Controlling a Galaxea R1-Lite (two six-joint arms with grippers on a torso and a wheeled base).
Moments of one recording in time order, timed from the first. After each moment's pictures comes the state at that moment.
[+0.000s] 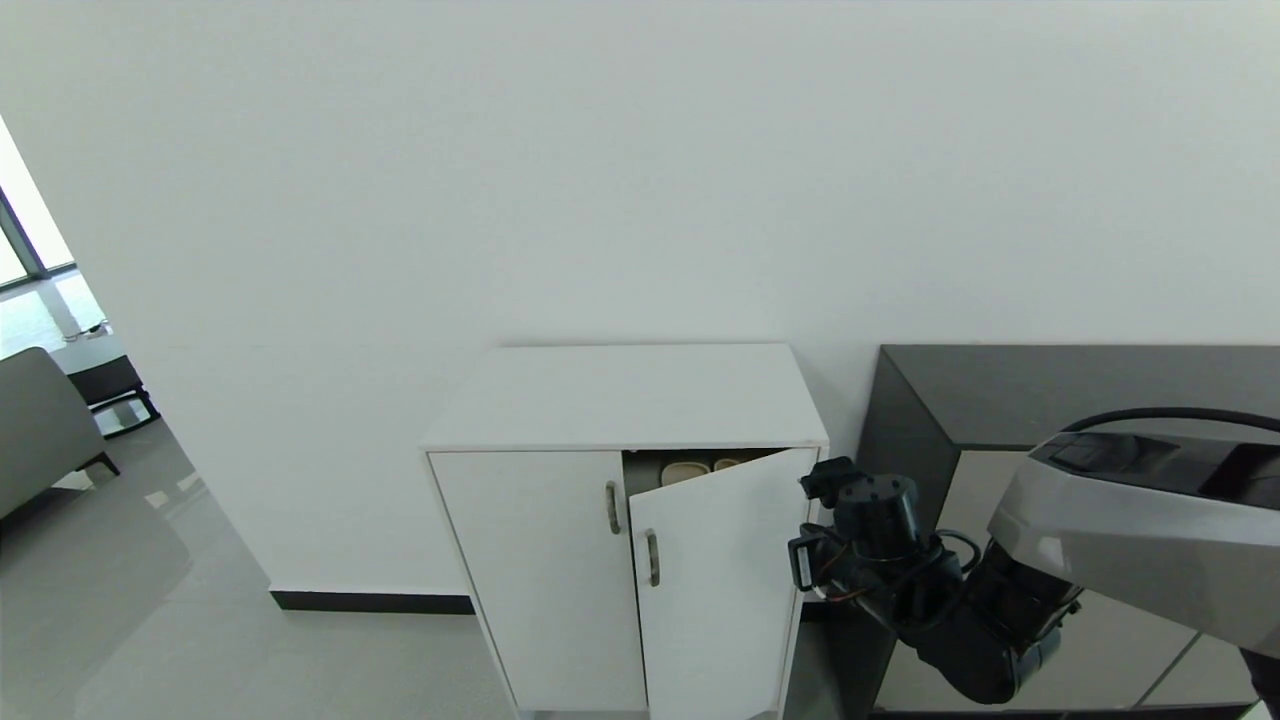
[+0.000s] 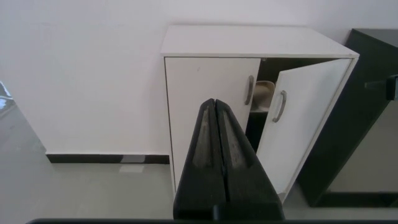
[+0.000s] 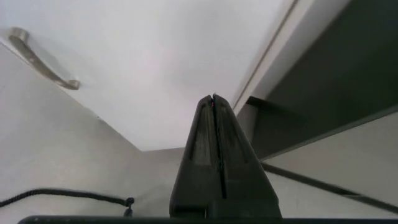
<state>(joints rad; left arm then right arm) 0.00 0.00 0.00 0.00 0.00 -0.02 0.59 2.32 -0.84 -1.03 -0.27 0.11</state>
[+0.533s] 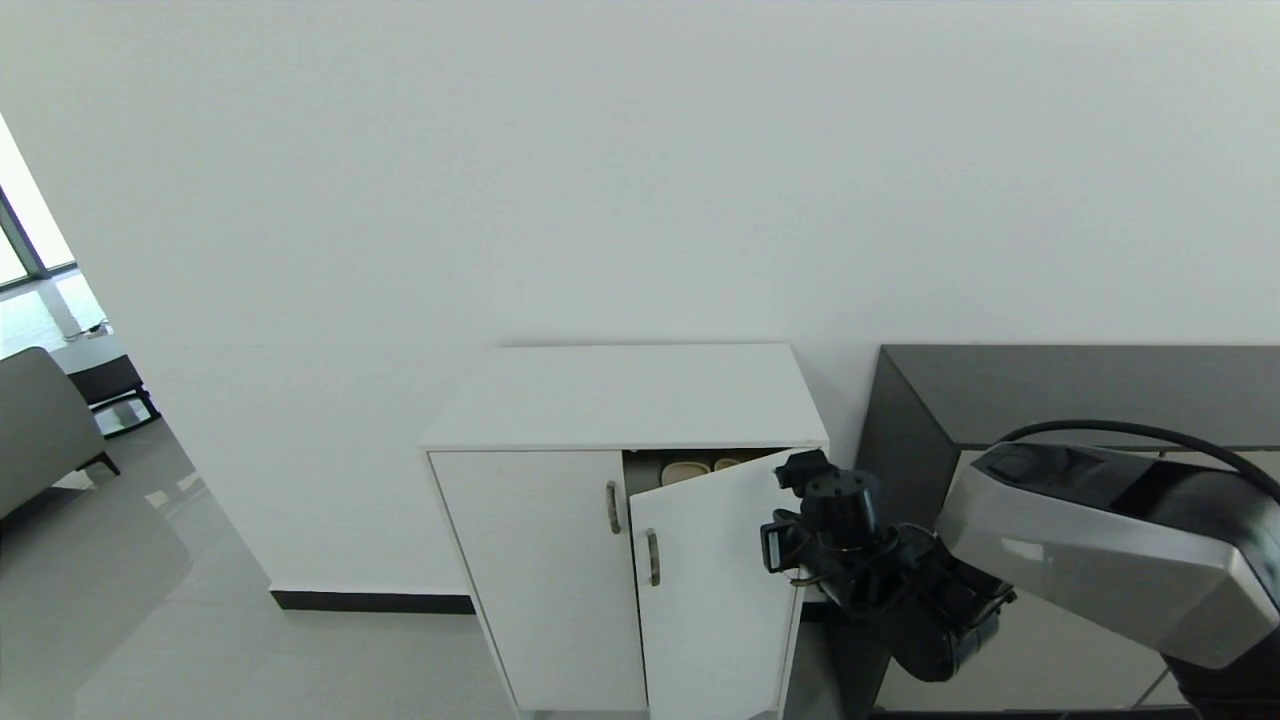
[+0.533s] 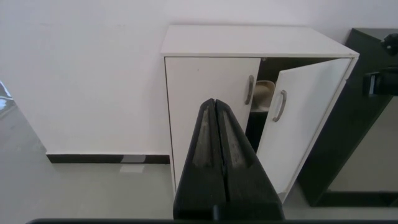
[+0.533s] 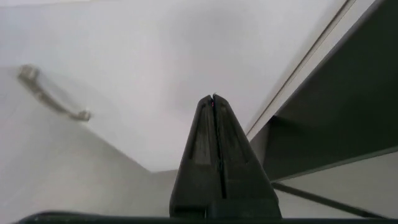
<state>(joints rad) 0.00 0.00 0.00 0.00 0.00 -0.01 0.59 2.44 -1.02 -1.03 -0.29 0.14</state>
